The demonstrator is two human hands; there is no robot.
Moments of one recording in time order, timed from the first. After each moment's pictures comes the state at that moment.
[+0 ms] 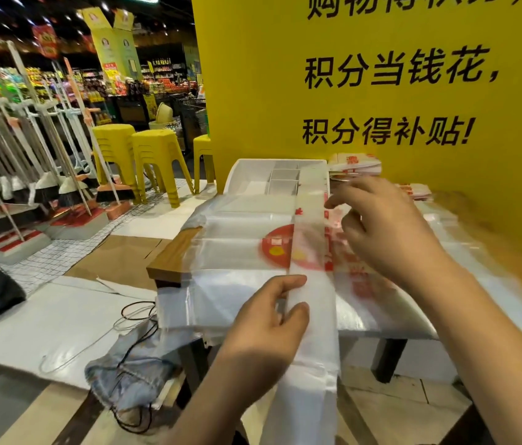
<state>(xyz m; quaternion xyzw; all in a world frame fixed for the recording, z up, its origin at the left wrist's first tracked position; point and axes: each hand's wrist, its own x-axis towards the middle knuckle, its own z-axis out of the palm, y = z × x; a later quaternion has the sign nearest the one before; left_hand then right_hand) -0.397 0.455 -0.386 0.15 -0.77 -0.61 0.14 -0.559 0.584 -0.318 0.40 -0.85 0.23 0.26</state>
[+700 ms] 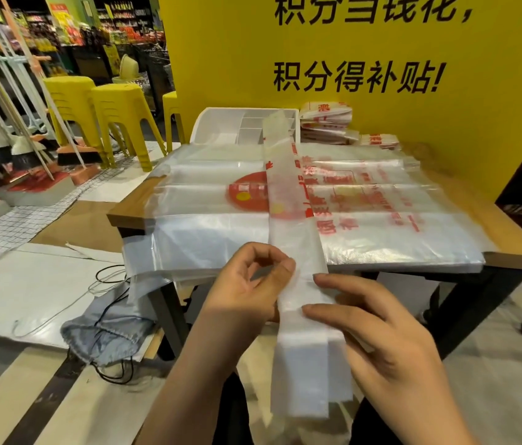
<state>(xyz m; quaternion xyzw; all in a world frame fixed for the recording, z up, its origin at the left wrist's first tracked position) -0.377 0.488 -0.409 0.09 -0.65 -0.74 0.13 -0.415 0.671 -0.438 0.42 -0.78 0.42 0.19</state>
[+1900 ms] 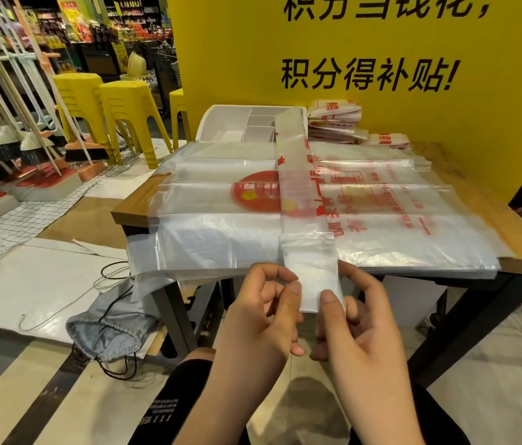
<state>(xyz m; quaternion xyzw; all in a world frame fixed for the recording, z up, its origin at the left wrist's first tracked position) -0.369 0.506 -0.438 0.09 -0.72 -0.66 0.21 -0.398 0.626 -0.436 0.14 -0.70 0.70 -0.01</state>
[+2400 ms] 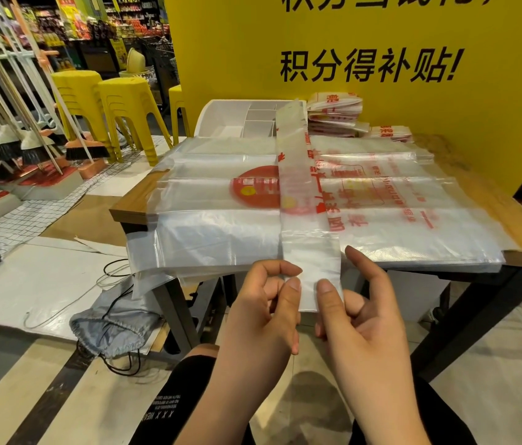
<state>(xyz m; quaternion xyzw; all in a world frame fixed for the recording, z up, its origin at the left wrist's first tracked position) -0.371 0.509 -0.438 0.10 -0.72 -0.66 0.21 -0.405 0.622 -0.438 0.13 -0.66 0.74 -0.03</state>
